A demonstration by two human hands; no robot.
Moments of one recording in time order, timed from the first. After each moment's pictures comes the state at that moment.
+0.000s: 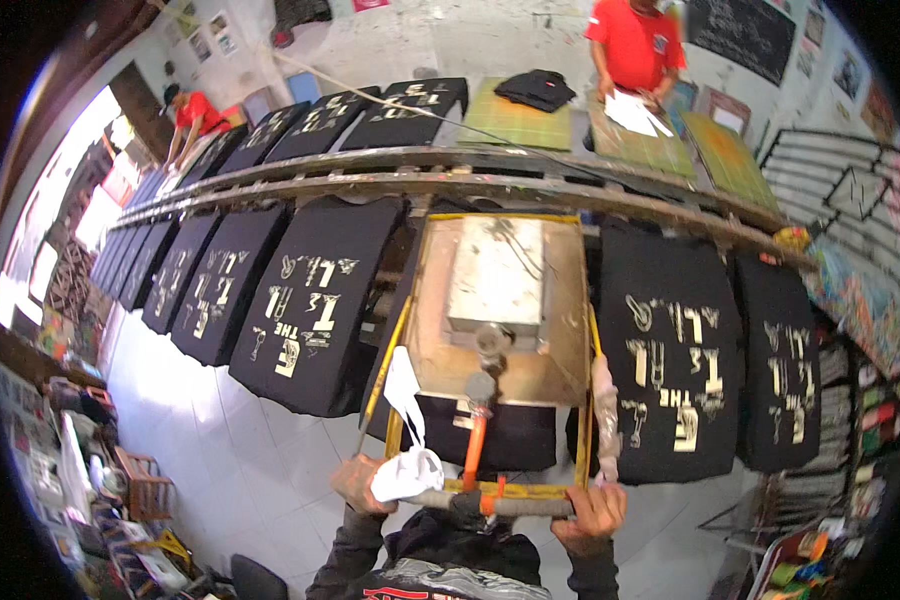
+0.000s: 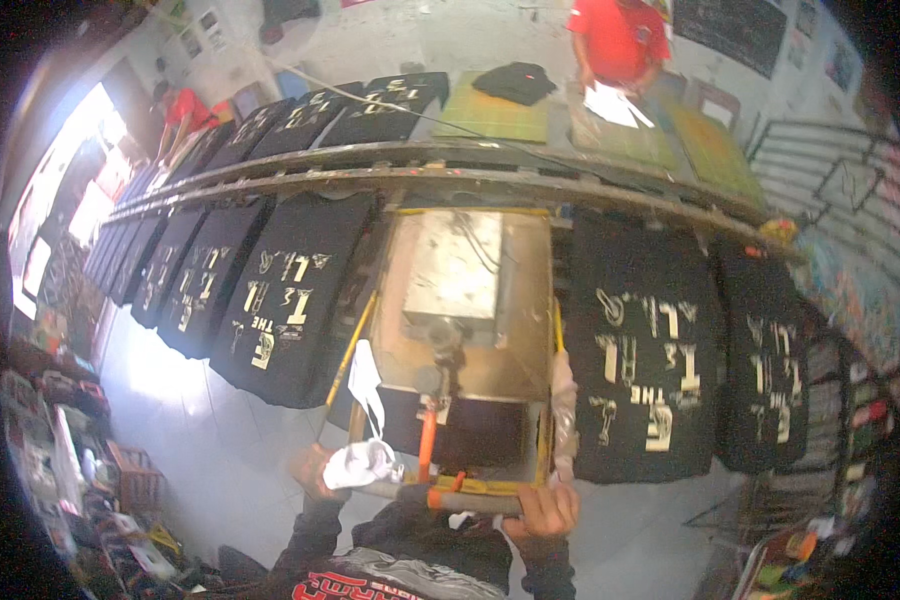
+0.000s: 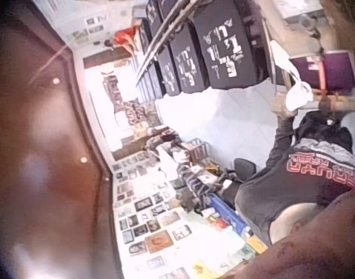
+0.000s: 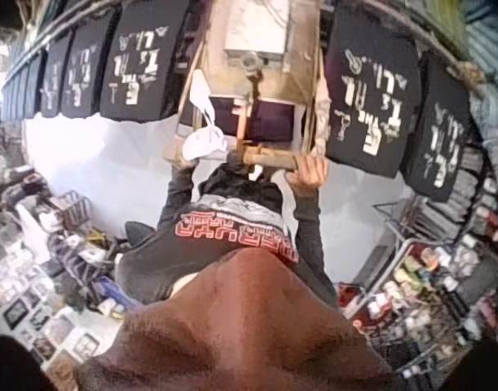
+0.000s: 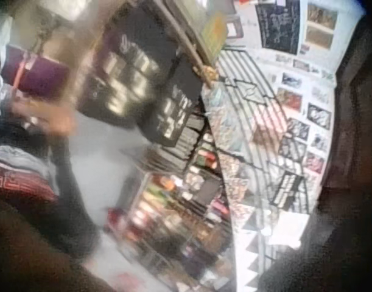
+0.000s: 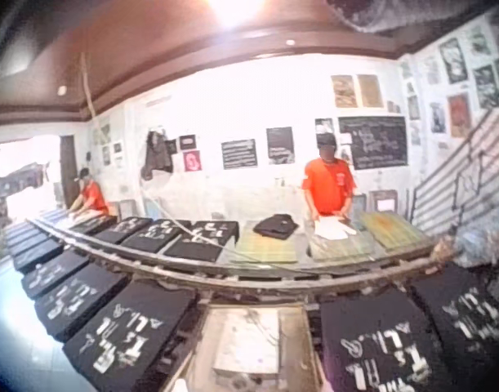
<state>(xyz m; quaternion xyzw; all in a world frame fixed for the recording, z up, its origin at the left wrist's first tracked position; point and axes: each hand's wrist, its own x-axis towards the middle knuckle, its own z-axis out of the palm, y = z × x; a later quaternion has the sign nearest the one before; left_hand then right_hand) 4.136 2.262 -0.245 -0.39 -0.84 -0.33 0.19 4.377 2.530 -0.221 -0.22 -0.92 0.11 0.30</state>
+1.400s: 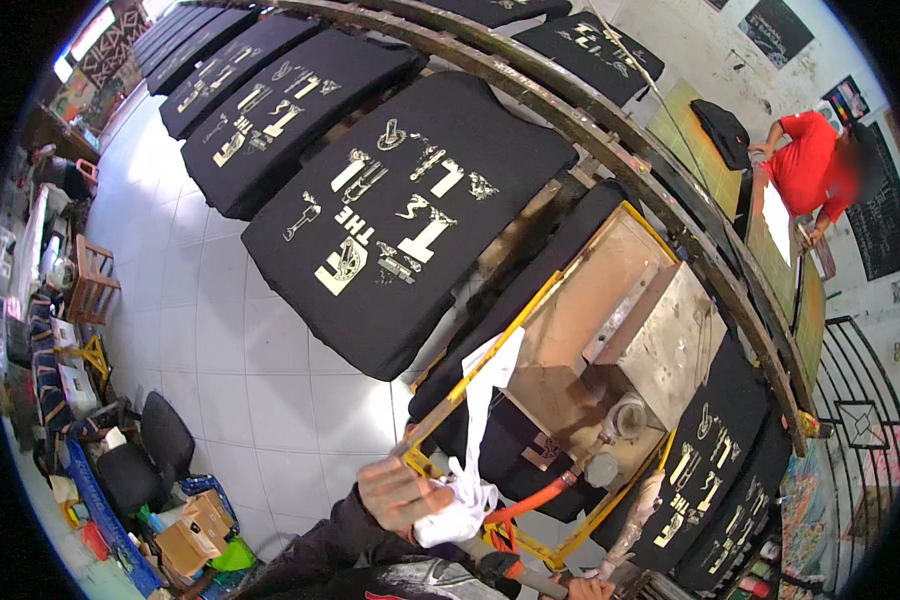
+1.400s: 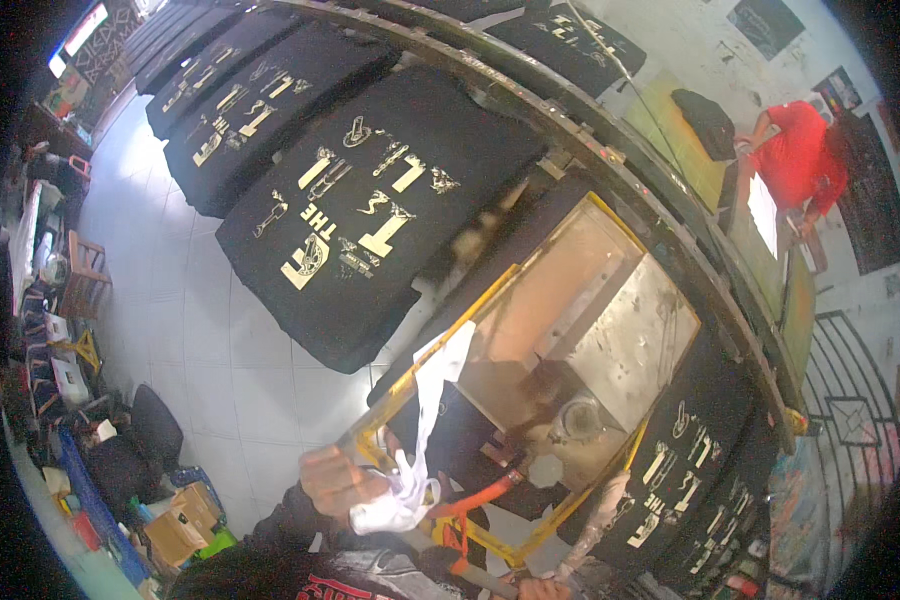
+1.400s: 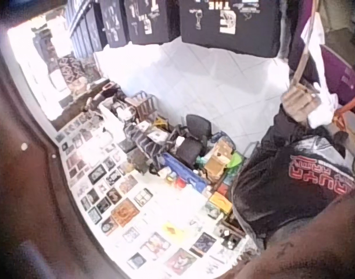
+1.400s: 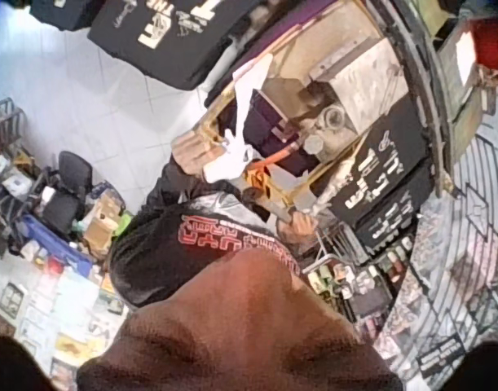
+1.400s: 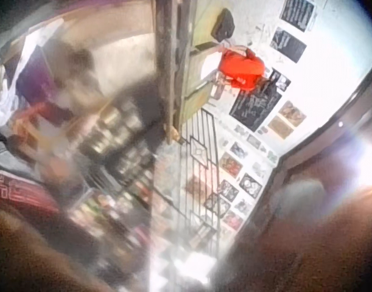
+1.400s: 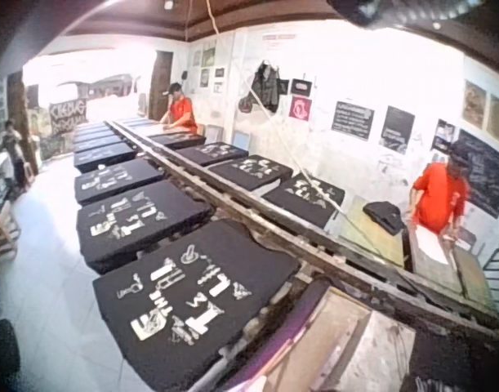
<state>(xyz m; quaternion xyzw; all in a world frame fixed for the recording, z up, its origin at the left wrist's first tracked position) 4.040 2.206 -0.233 -0.42 -0.81 -0.38 0.14 4.289 2.452 -0.215 -0.10 -0.98 0.05 0.14</state>
